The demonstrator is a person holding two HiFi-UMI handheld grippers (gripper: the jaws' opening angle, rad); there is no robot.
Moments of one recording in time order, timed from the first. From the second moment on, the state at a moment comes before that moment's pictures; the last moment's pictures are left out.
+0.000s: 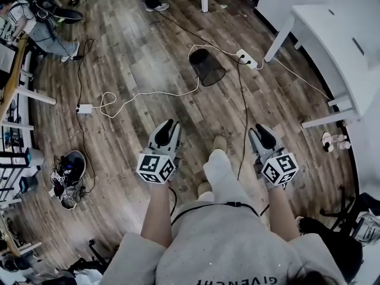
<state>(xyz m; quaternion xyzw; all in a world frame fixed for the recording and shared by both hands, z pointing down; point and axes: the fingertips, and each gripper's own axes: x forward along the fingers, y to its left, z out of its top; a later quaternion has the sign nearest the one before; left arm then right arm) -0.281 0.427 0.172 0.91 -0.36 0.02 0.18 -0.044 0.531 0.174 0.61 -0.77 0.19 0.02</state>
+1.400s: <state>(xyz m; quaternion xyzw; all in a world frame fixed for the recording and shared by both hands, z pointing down) -0.121 0.209 0.242 0.90 -0.37 0.11 0.23 0.133 0.311 0.247 0.60 -0.75 0.27 0.01</state>
